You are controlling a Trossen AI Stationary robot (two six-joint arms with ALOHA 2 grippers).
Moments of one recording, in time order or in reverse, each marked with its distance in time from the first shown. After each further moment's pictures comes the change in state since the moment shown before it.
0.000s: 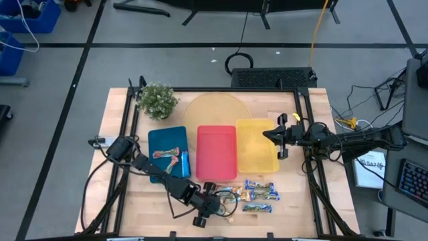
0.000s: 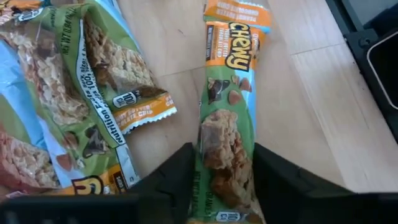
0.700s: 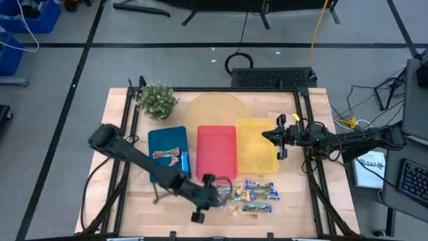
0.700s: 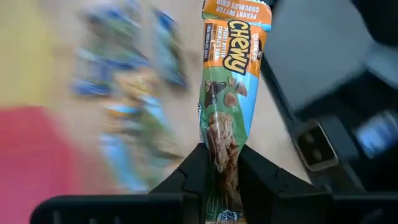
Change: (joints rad) left arm 0.035 -0.260 -0.004 0.017 -0.095 0.044; right arm 0.000 0.011 0.000 -0.022 0.000 0.035
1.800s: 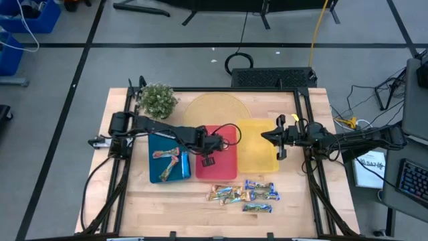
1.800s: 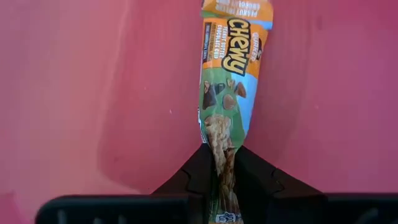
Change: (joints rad) left arm 0.478 0.113 0.002 -0.435 -0.134 0.021; right arm 0.000 0.002 0.000 -0.027 0.000 -0.007
